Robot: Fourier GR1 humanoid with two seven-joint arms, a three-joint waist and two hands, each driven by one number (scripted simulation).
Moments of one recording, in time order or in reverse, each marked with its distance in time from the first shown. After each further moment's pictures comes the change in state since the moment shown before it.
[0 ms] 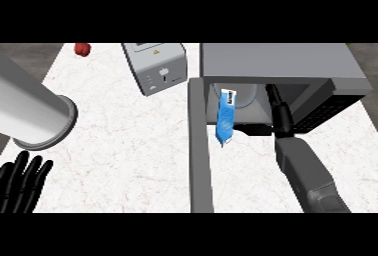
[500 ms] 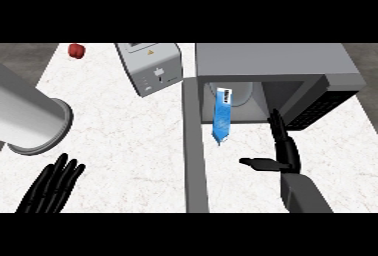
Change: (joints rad) left arm -0.002 0.036 -0.077 0.064 0.038 -0.097 -0.018; right arm 0.282 0.044 0.019 -0.149 -0.063 0.163 -0.067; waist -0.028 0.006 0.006
